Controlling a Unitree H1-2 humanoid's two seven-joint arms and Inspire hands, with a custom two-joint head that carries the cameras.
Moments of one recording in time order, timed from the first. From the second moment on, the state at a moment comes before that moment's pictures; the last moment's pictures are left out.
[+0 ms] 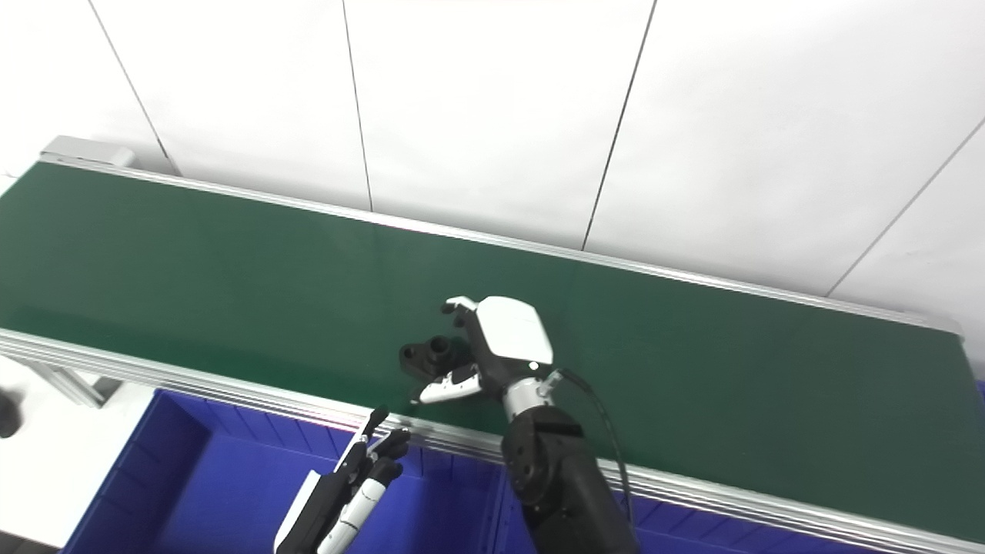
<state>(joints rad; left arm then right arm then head) 0.47 -0.07 -0.28 -0.25 0.08 0.03 -0.01 -0.34 0.03 0.45 0.32 -0.96 0.19 0.00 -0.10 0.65</state>
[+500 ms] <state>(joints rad) 0.48 -0.07 -0.28 -0.26 0.08 0.04 -0.01 -0.37 -0.01 0.48 0.45 -0.88 0.19 -0.14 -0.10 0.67</state>
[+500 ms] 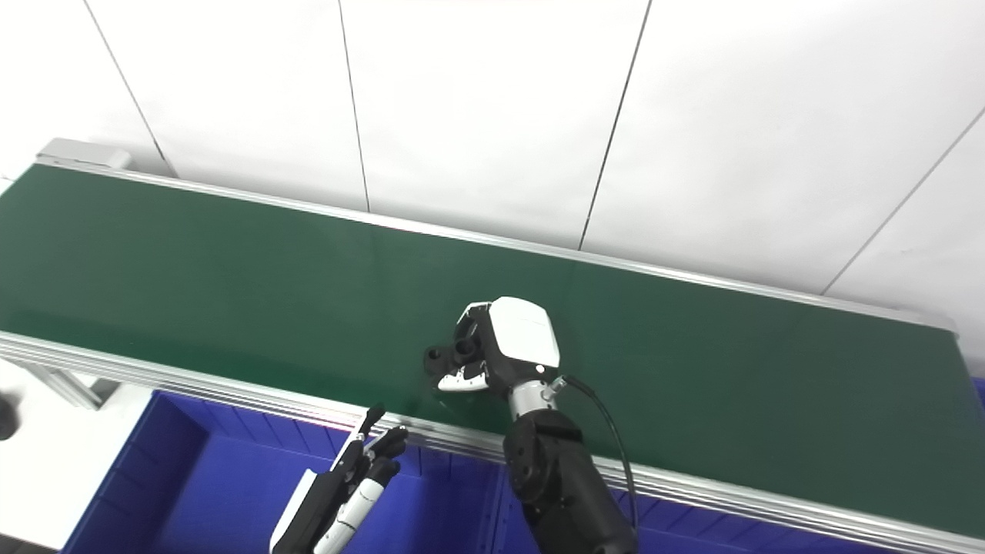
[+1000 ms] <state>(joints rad) 0.48 -0.06 -0.27 -0.26 0.07 0.05 -0.02 -0.39 -0.08 0.50 0.40 -0.83 0.21 -0.04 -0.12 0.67</state>
